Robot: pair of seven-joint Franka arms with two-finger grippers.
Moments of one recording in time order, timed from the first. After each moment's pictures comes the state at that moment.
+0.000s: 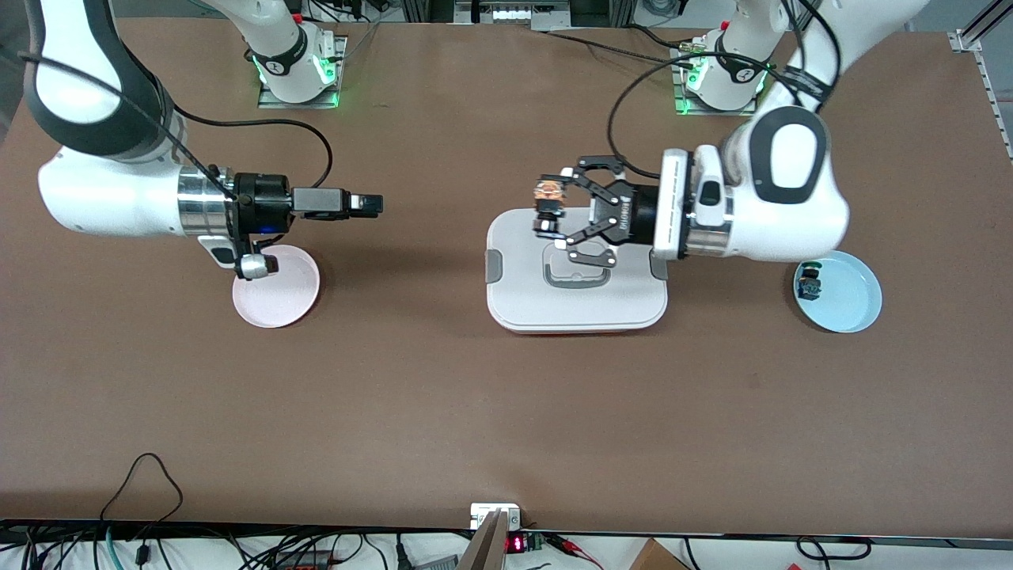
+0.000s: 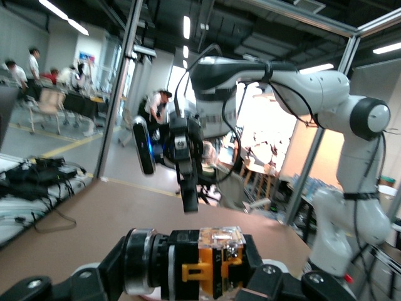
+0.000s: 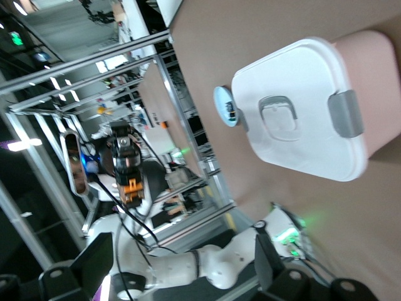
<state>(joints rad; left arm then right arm) 0.23 0.39 -0.74 -1.75 -1.52 2.07 1.83 0.25 0.20 -0.05 -1.83 1.38 1.76 -0.01</state>
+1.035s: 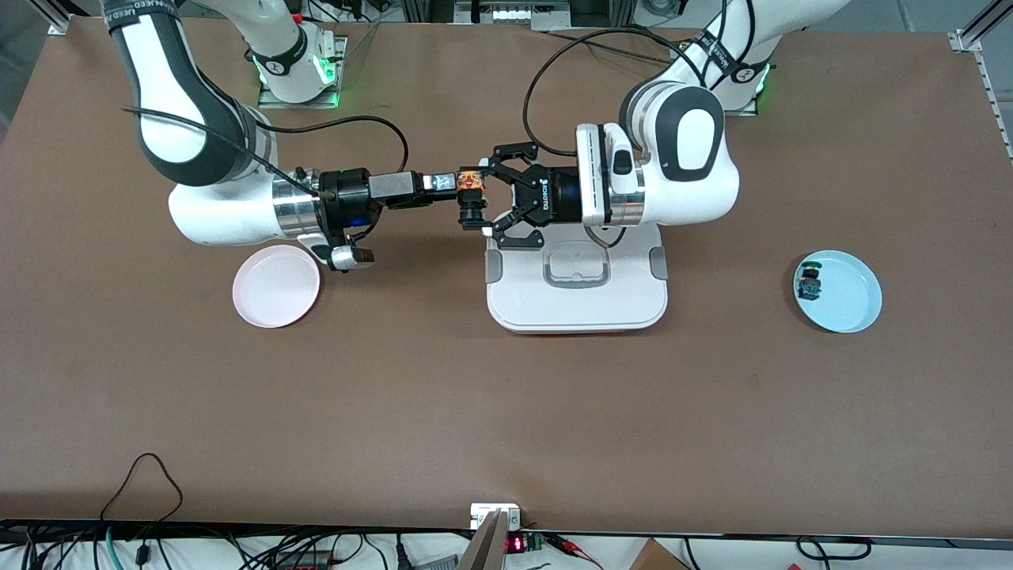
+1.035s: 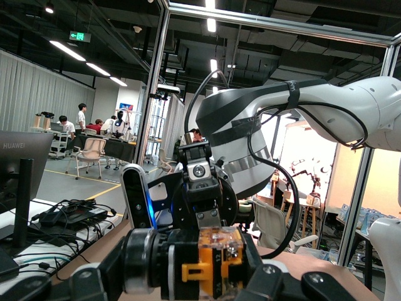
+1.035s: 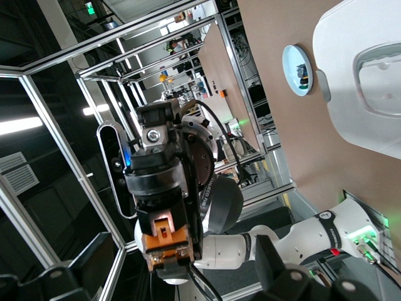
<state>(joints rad) 0.07 0.42 -0.75 -1.76 -1.83 2.28 2.12 0.40 0.28 -0.05 -1.84 1.68 1.74 -0.18</state>
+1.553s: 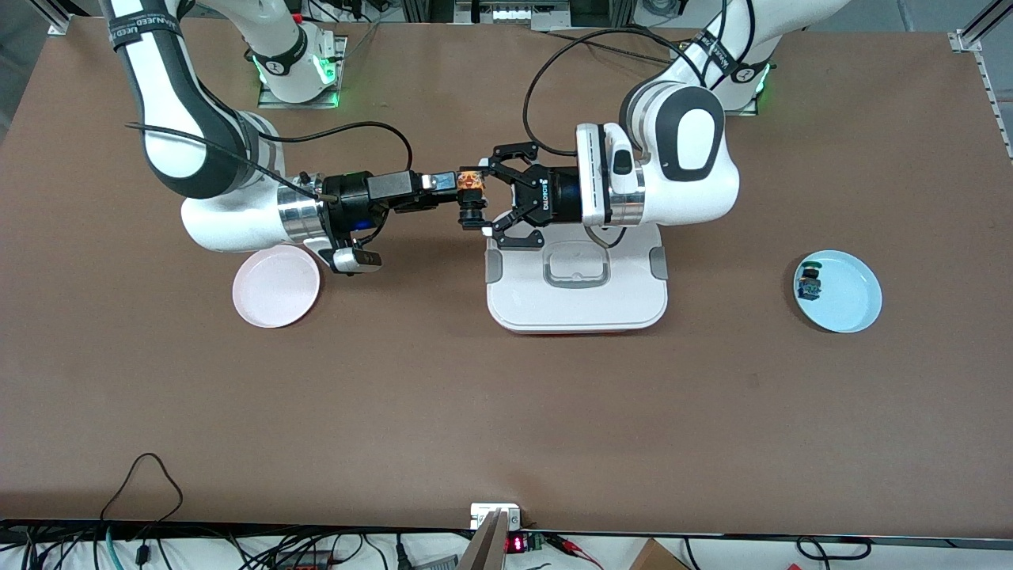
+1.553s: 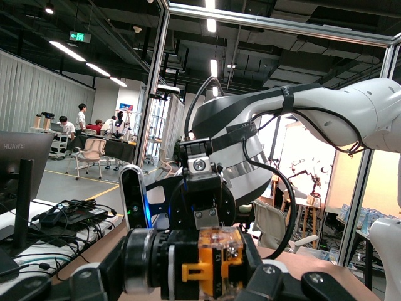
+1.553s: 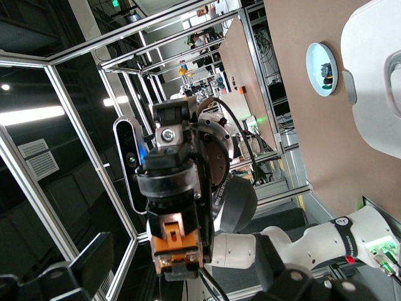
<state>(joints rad) 0.07 0.42 -0.75 -1.76 -1.83 2.28 2.12 0.40 0.30 -0.05 -1.84 1.74 1.71 -0.25</state>
